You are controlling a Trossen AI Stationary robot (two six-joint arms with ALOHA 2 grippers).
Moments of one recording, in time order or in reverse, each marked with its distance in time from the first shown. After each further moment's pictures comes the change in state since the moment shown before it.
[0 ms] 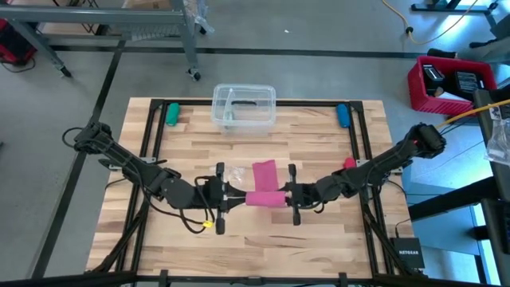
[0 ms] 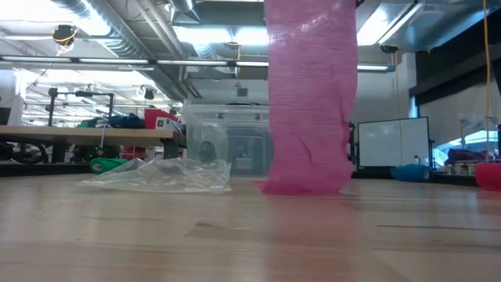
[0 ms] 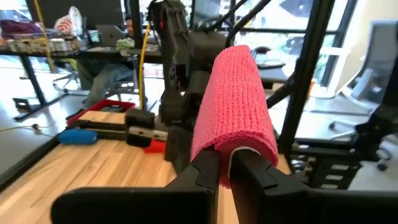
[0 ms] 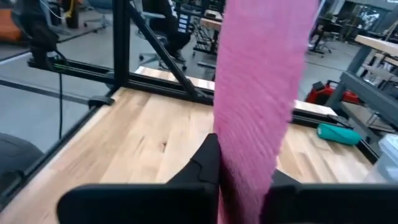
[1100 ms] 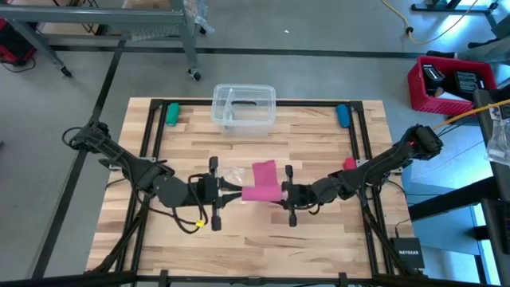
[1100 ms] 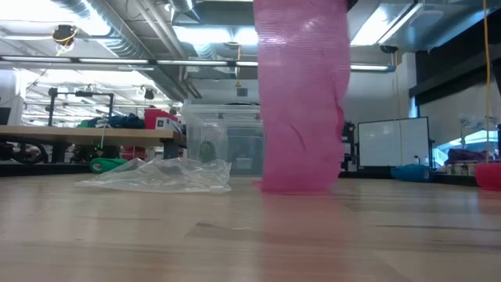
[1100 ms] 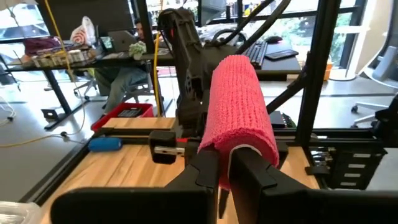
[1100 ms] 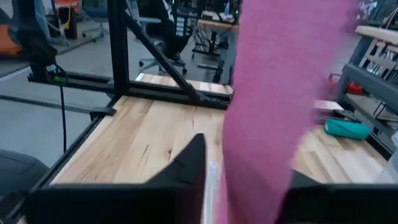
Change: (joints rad) left arm -0.016 -0.019 0.125 -0.199 -0.078 0.080; right arm 0.000 0.051 0.044 0.017 0.007 0.069
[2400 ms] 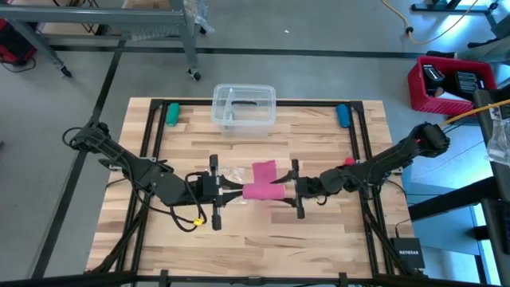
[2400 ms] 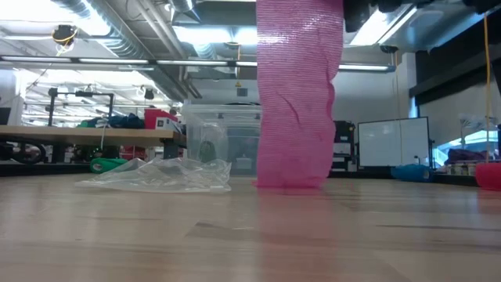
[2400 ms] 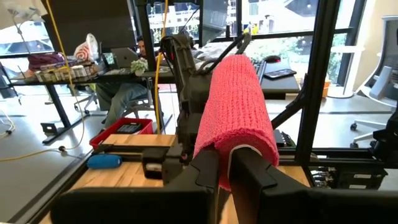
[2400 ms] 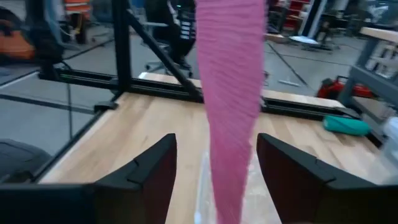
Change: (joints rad) left arm 0.003 0.000 0.000 0.092 0.004 0.050; right arm -0.062 -0.110 -0.159 0.082 -0.096 -0.016
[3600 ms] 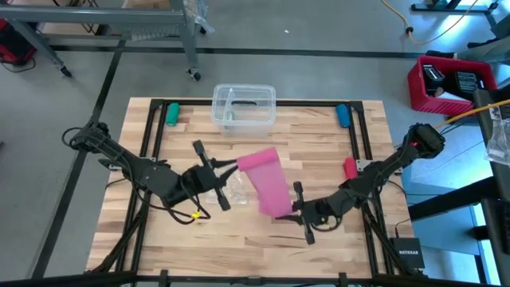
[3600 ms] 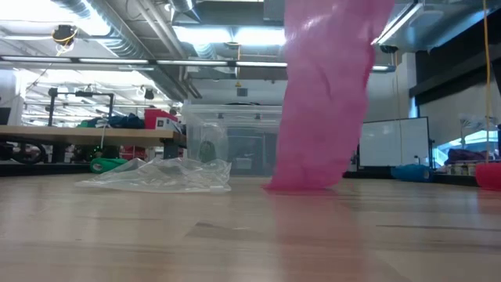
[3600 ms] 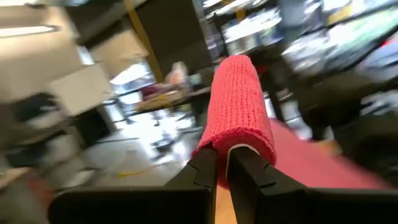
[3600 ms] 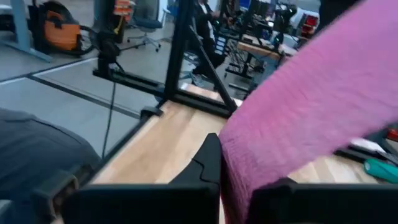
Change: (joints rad) left arm 0.011 -0.002 -0.002 0.177 -0.361 0.431; right arm 0.232 0.066 0.072 0.021 0.083 -0.110
